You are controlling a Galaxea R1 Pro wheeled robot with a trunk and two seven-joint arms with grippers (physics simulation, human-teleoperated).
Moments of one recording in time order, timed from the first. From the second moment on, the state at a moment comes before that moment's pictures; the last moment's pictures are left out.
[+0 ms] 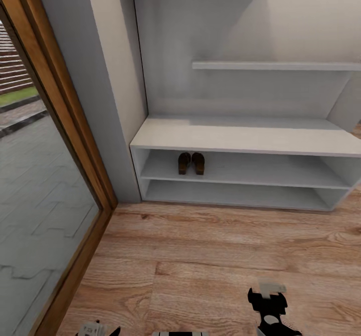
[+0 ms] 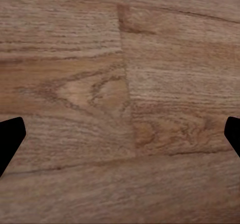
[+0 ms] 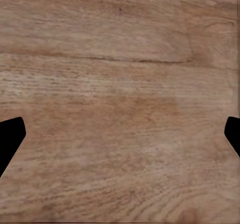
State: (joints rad) left arm -0.16 0.12 0.27 -0.54 -0.04 -0.25 -0.63; right arm -0.56 -0.03 -0.02 -0.05 0.10 -0.33 -0.37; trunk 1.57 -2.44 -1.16
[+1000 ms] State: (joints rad) left arm -0.16 0.11 0.28 -0.54 -0.04 -0.28 -0.54; right arm -0.52 -0.03 -0.02 -0.04 0.10 -0.41 -0.37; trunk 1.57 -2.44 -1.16
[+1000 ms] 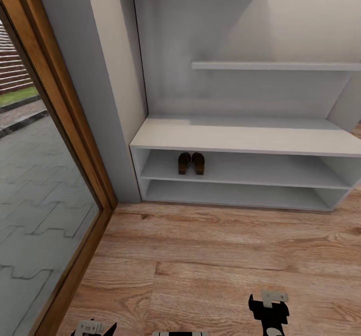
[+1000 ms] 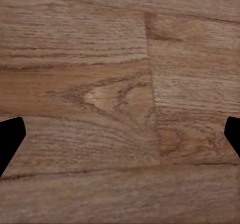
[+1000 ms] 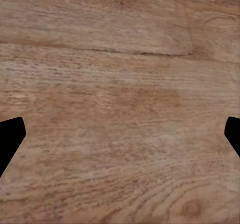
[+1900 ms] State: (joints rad) left arm -0.16 0.11 0.28 -0.54 -0.04 -0.29 -0.48; right arm -0.50 -0.03 -0.02 -0.04 0.09 -0.41 -0.37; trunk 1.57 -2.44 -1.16
